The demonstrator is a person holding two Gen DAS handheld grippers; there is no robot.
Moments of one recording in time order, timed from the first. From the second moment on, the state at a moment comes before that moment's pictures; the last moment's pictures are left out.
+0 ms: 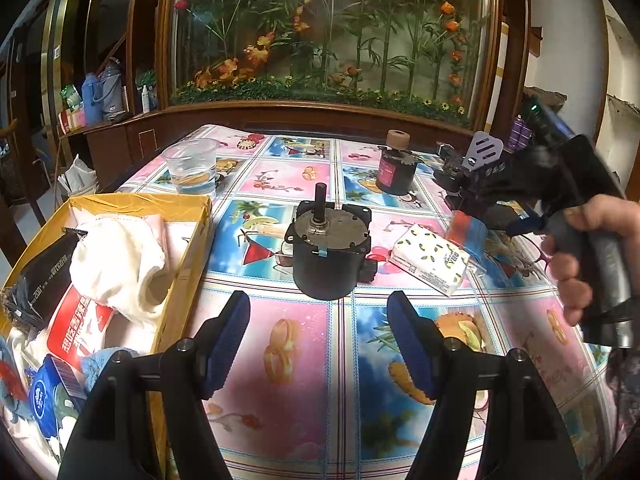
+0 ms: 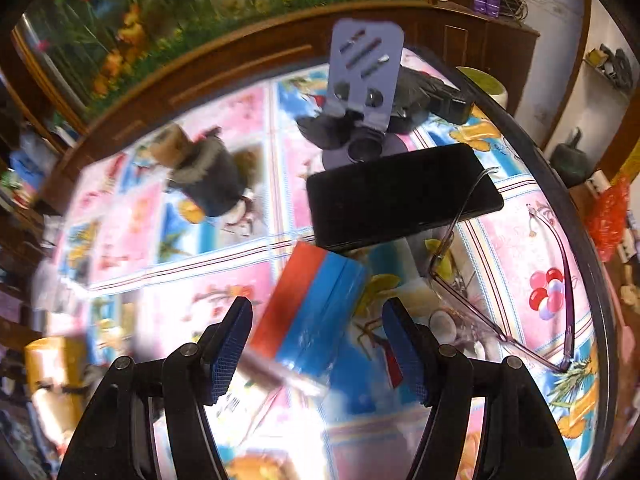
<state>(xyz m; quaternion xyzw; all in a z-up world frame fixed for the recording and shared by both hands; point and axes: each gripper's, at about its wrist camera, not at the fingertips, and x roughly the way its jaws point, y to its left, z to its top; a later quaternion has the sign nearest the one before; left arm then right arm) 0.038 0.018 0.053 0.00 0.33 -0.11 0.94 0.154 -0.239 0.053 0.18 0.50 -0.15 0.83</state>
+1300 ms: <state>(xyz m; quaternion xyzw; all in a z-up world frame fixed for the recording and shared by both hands) 0.052 0.008 0.030 -0.03 0.42 -0.24 0.88 0.021 -0.218 0.014 0.21 0.43 0.04 0.88</state>
